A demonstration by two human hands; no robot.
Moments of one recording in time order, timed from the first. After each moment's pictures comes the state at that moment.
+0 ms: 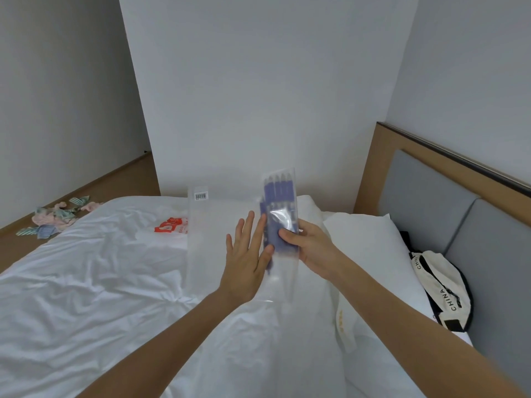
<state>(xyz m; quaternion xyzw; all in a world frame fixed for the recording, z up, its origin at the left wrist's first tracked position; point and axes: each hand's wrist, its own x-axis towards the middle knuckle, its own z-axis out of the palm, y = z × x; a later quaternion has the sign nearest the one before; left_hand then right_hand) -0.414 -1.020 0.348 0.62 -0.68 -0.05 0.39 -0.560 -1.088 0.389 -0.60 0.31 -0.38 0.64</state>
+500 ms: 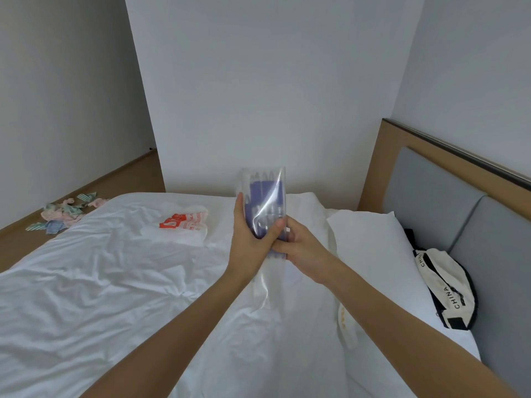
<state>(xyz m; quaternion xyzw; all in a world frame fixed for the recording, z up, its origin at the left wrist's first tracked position) -0.435 -1.013 0.393 0.54 -0.50 -0.23 0.64 -0.550 -1.059 0.395 -0.67 0.23 -0.35 0.61</state>
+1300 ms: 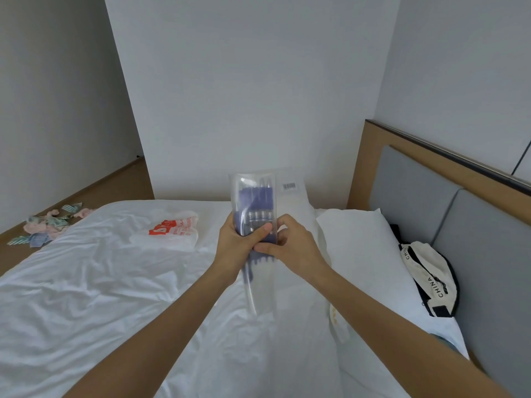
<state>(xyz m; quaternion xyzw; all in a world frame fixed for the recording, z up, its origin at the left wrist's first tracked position) -0.432 -1.004 0.398 0.46 -0.46 -0.36 0.67 -0.562 -1.038 0.401 -0.76 0.43 -0.37 0.33</state>
